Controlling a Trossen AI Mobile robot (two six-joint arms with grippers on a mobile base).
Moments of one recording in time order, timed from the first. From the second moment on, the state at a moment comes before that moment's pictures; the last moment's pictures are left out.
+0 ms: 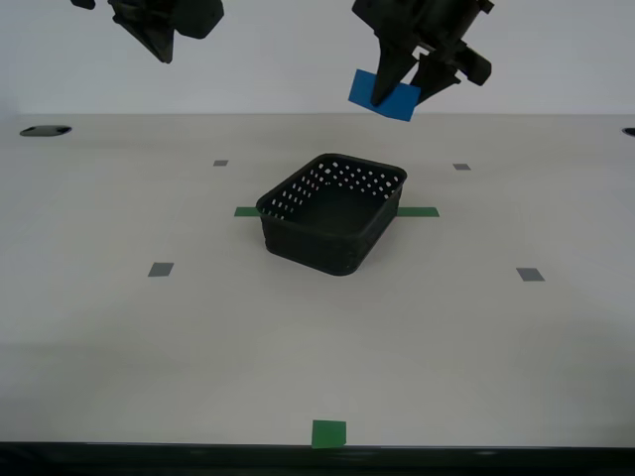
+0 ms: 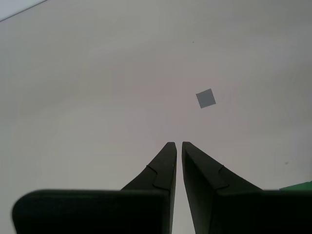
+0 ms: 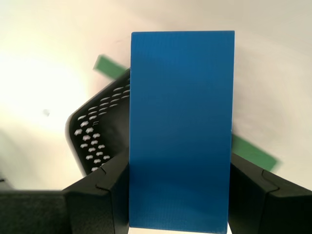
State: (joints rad) arm 0 0.44 1.97 1.59 -0.85 -0.42 0.03; arm 1 -0.23 1.96 1.70 -0.80 -0.15 0.12
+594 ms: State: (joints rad) arm 0 0.63 1.96 1.41 -0.61 -0.27 0.02; arm 1 -0.23 1.96 1.70 -0.80 -0.15 0.12
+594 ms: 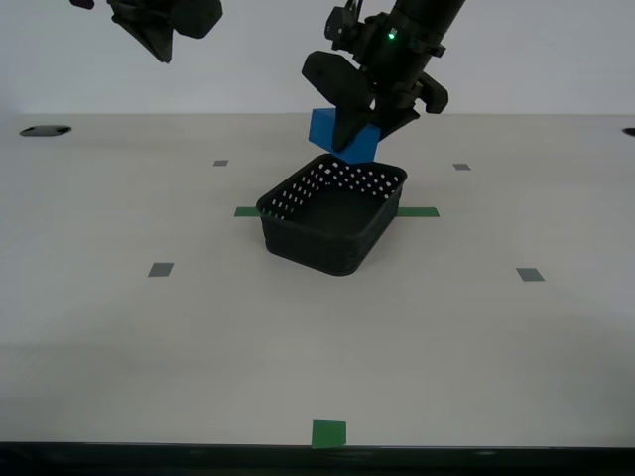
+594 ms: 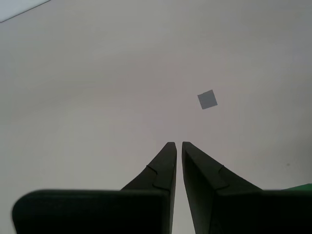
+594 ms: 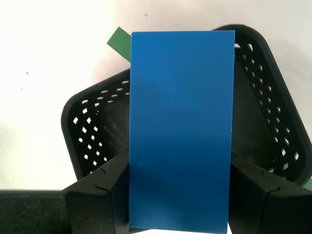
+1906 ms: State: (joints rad) arm 0 0.63 1.96 1.41 -0.61 -0.27 0.02; arm 1 -0.22 1.96 1.70 -0.78 -0.15 0.12
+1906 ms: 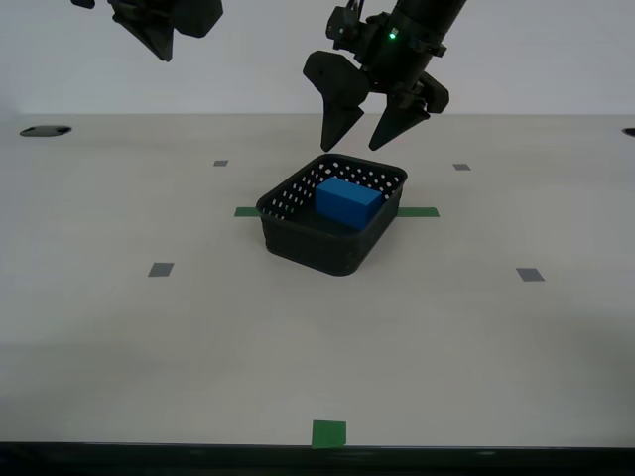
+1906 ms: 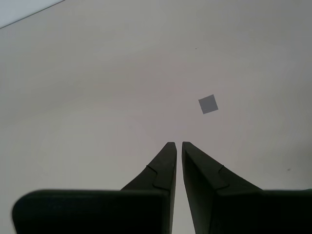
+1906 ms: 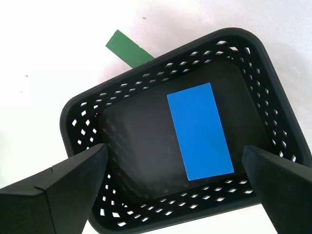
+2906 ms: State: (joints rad) arm 0 0.63 1.96 1.41 -0.60 -0.27 0.02; arm 1 -0.22 1.96 1.70 -0.78 -0.15 0.12
